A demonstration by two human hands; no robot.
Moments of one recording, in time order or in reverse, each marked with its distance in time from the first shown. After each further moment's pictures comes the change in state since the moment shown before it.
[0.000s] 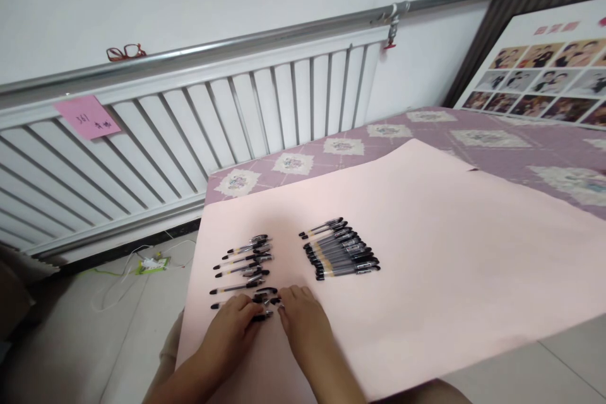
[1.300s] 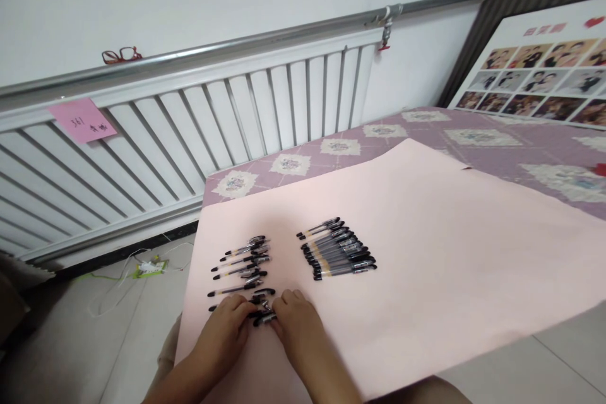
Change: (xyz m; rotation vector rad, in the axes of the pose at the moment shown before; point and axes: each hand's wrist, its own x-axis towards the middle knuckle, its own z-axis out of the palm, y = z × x) left_hand -0.002 -0.004 -0.003 -0.016 0.069 0.036; right_hand -0.001 0.001 0.012 -0.101 -0.079 -0.071
